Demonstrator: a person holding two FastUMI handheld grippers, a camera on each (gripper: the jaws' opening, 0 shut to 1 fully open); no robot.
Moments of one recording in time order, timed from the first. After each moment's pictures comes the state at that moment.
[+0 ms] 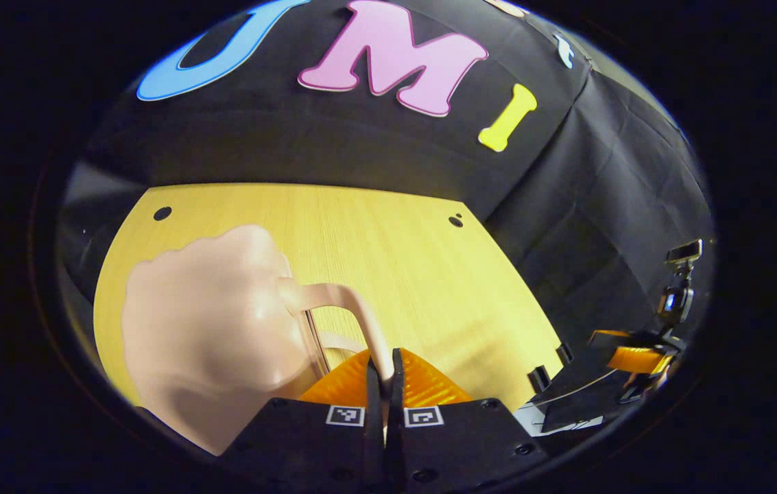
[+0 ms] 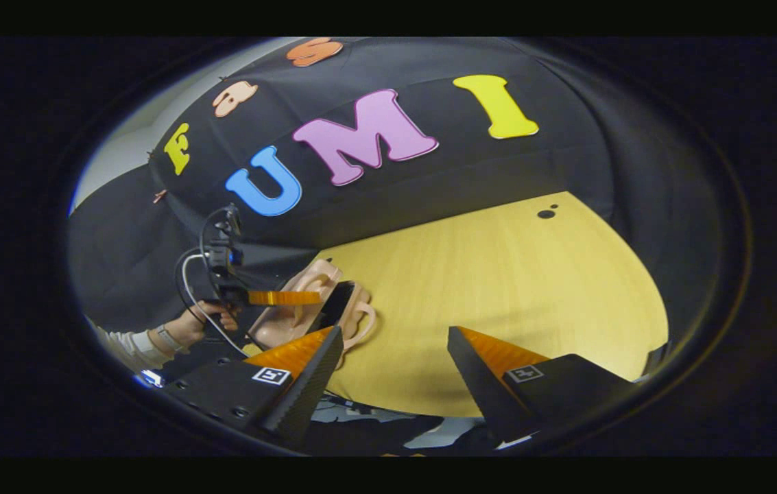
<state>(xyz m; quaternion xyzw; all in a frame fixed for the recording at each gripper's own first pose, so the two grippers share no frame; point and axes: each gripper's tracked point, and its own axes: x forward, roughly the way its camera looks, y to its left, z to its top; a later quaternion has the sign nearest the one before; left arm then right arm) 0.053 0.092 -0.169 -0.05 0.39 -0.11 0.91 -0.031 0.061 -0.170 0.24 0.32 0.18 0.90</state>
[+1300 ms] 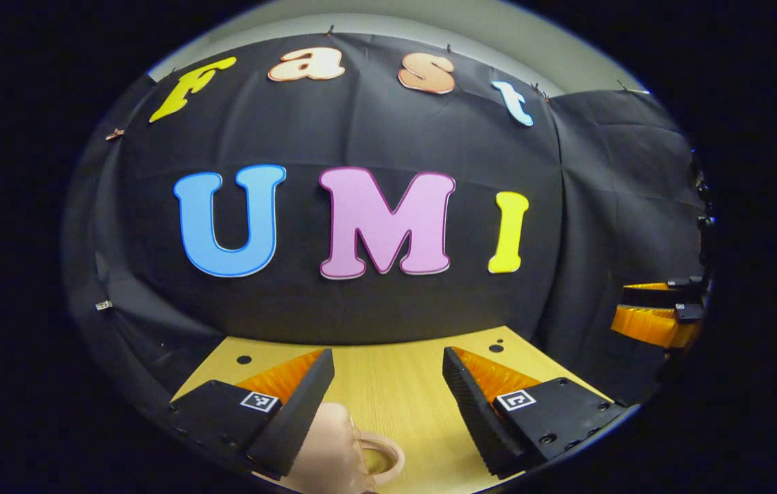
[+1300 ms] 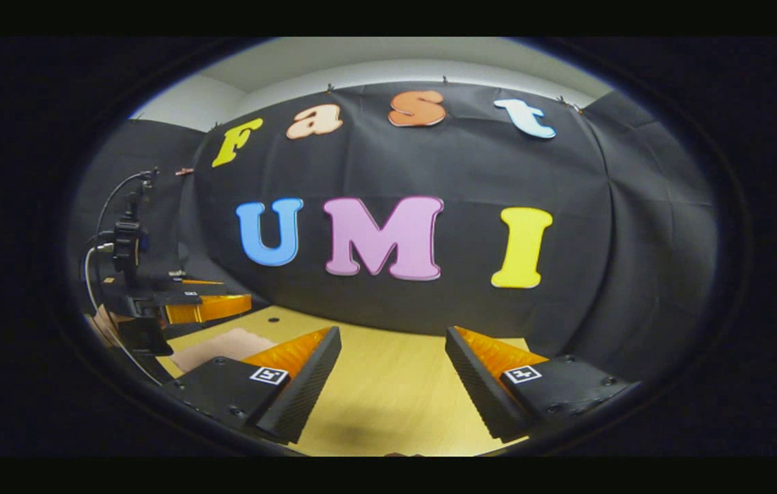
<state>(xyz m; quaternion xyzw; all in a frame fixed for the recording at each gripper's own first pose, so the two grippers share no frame) 0.062 0.044 0.063 0.06 0.02 0.01 1.00 0.082 0.028 -0.009 0.06 0.05 0.15 0.99</state>
